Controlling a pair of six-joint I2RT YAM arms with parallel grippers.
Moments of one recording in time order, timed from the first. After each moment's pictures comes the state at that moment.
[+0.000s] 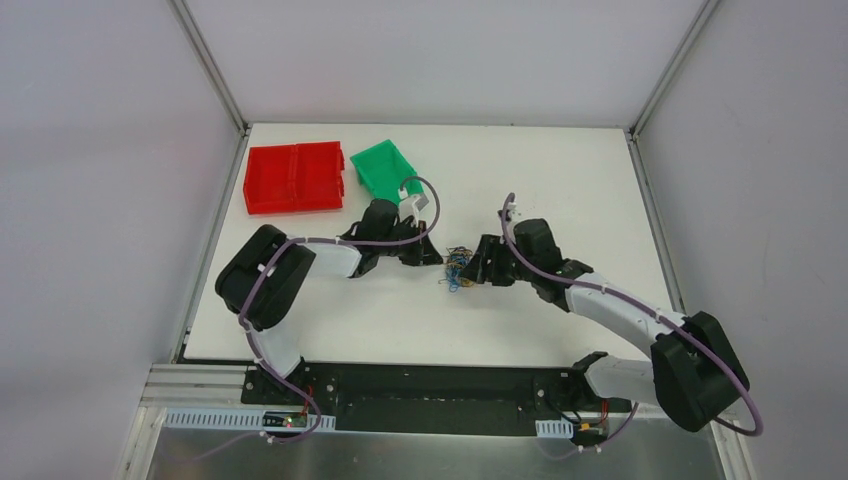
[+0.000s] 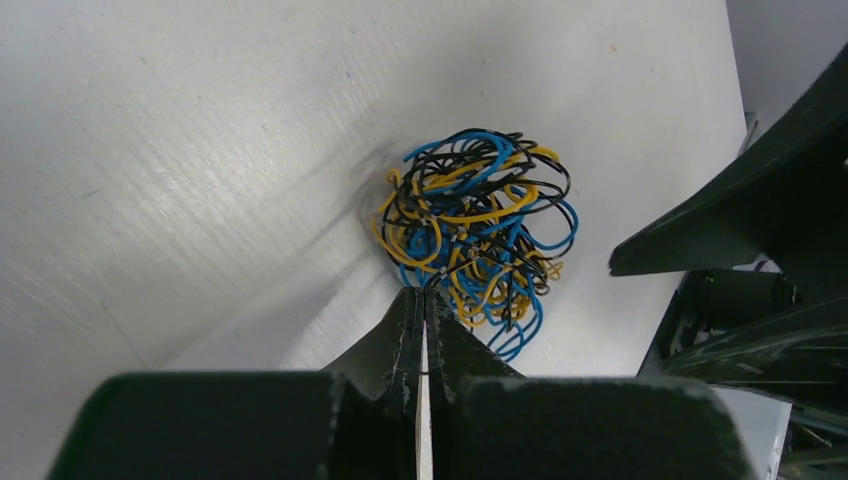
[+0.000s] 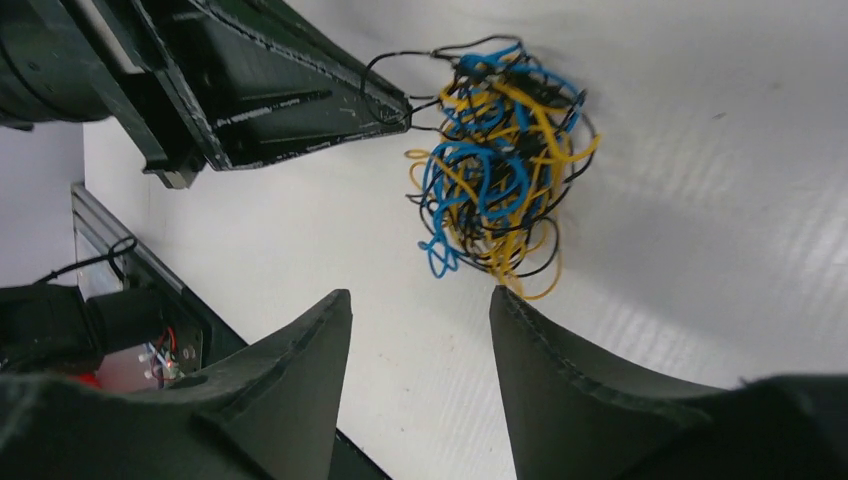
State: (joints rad) left arm -0.58 1.77 0.79 0.42 0.50 -0.55; right arm 0.55 1.20 0.59 -0.06 -0.30 0.63
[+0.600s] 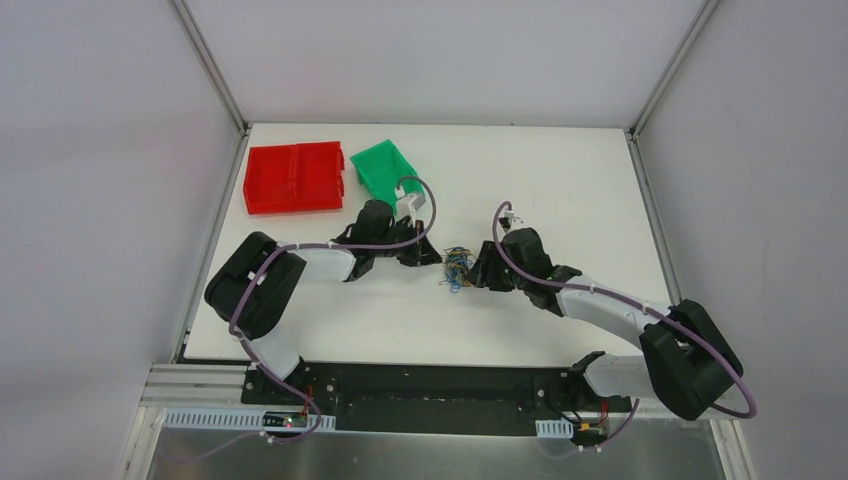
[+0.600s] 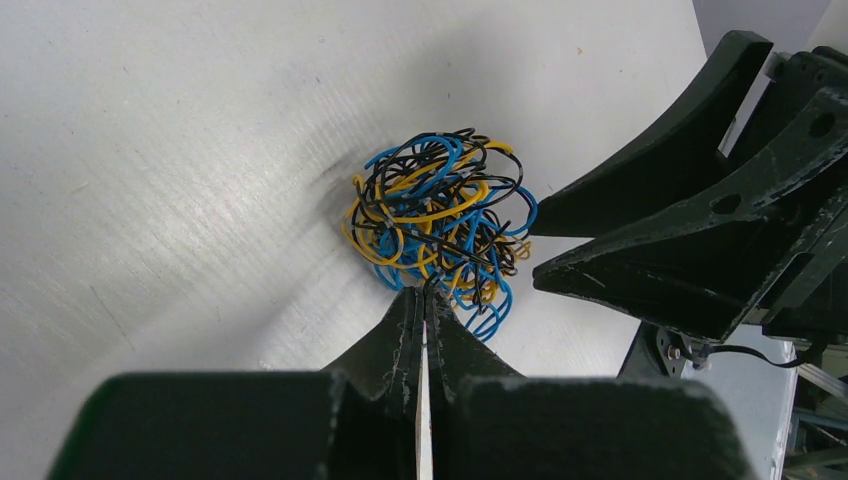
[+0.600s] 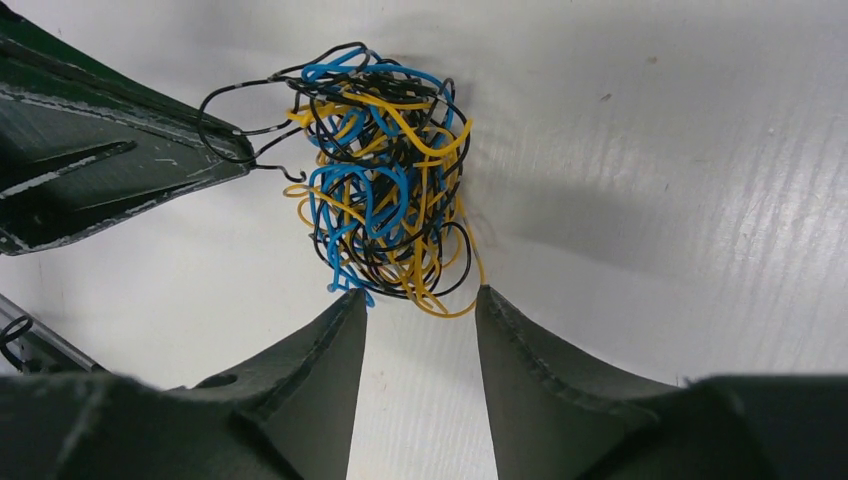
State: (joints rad) left arm -0.58 1.69 0.73 0.46 0.52 -0.55; right arm 0.64 1.27 0.55 -0.01 -0.07 0.67
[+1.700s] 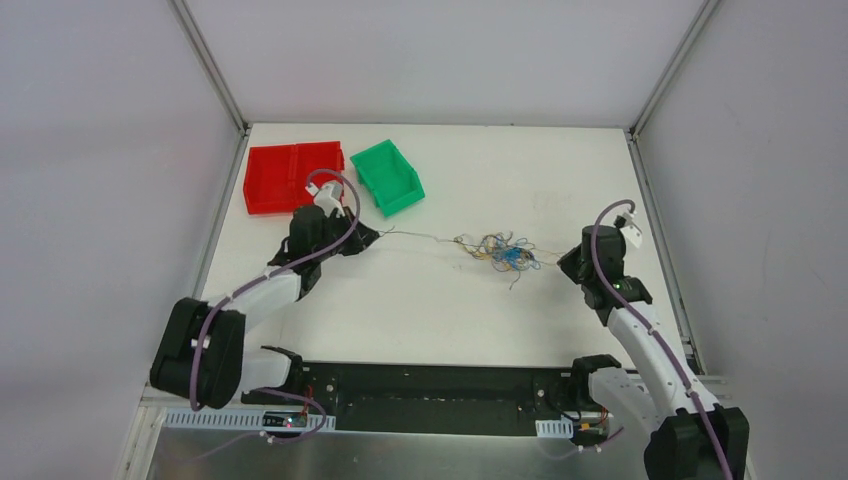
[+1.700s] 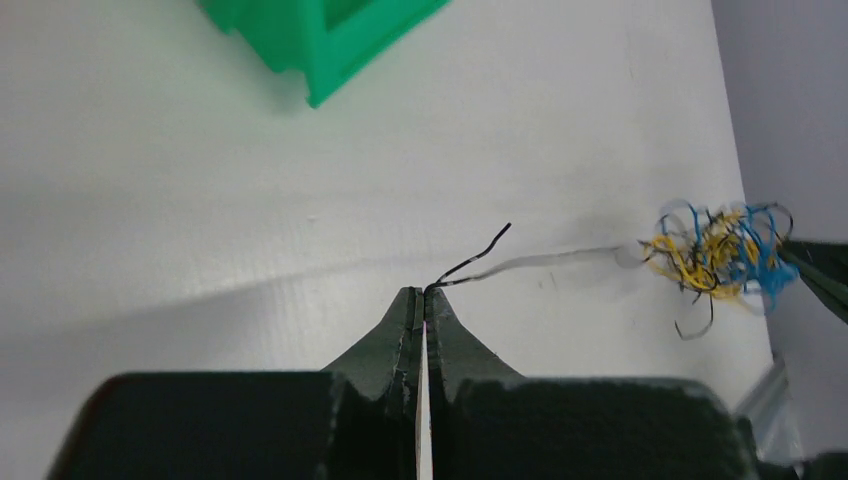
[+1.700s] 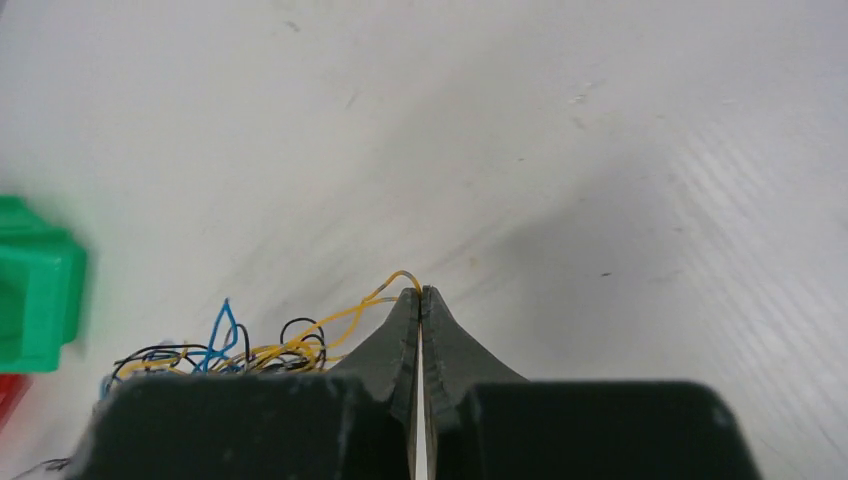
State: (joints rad) left arm -0.26 1.33 0.52 0.38 0.34 -0.60; right arm 0.19 0.87 0.55 -0.37 0.25 0.82
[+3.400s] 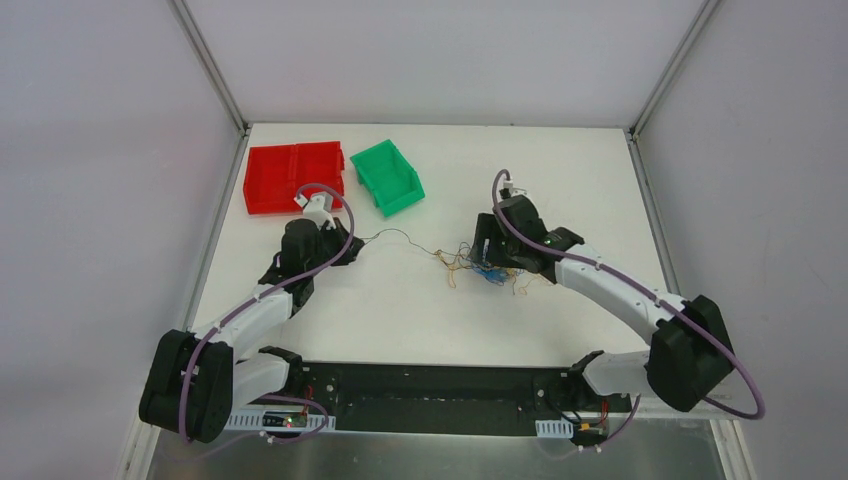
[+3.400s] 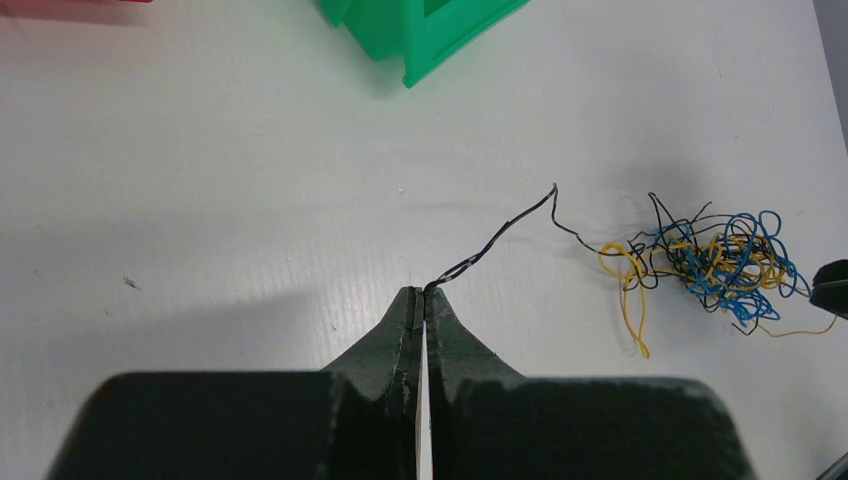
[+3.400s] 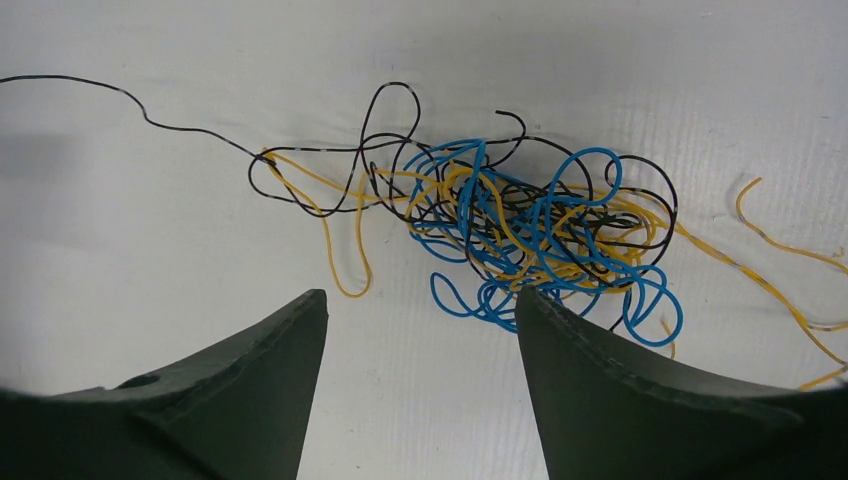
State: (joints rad) left arm -0.26 1.10 0.40 0.28 0.16 -0.48; right arm 0.64 1.29 0.91 -0.49 0.13 0.63
